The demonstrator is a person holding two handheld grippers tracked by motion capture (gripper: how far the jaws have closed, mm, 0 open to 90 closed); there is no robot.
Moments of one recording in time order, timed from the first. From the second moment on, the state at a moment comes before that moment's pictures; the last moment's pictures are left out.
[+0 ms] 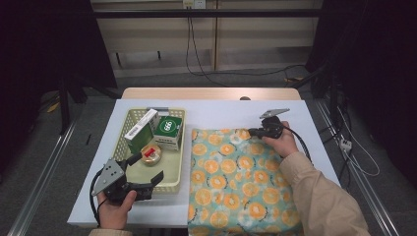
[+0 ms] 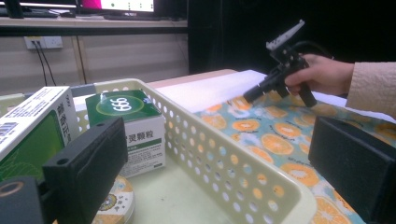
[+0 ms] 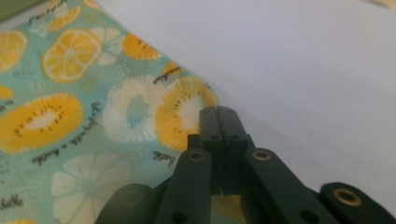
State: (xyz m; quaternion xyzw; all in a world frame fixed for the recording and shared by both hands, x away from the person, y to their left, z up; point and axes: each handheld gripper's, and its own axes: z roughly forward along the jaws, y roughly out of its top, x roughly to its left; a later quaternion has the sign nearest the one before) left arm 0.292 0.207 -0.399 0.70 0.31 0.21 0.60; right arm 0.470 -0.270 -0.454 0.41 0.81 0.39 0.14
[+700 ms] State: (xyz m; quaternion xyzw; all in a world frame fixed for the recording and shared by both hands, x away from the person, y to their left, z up) left arm 0.293 0.204 -0.394 0.70 0.31 0.21 0.61; right arm 0.555 -0.309 -0.404 0.53 0.72 0.40 0.22
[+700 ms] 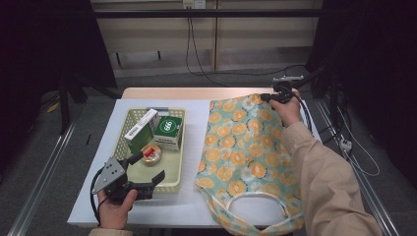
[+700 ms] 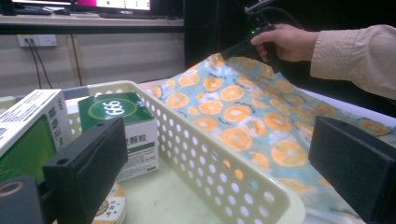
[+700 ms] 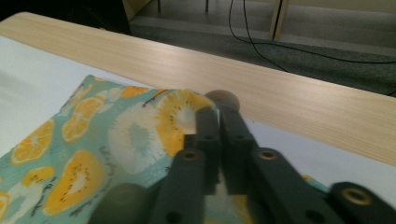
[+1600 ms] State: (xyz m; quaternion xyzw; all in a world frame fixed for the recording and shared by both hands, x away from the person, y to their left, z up) left arm 0.291 0.198 -0.395 0.71 0.31 0.20 0.60; right arm 0.397 -0.263 -0.415 0.37 0.82 0.42 0.14
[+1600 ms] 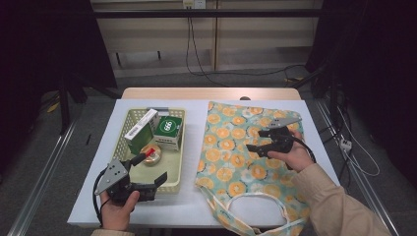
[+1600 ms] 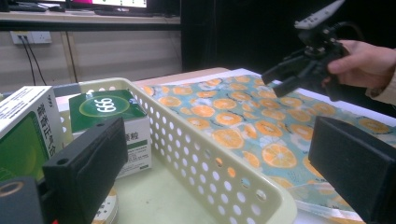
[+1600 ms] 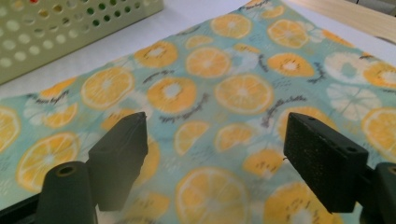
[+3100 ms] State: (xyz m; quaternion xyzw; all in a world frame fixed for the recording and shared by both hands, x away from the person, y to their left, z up) left arm 0.292 0.191 -0.398 0.71 0.30 0.20 0.60; right arm 0.289 -0.234 -0.455 0.23 0.89 0.38 0.09
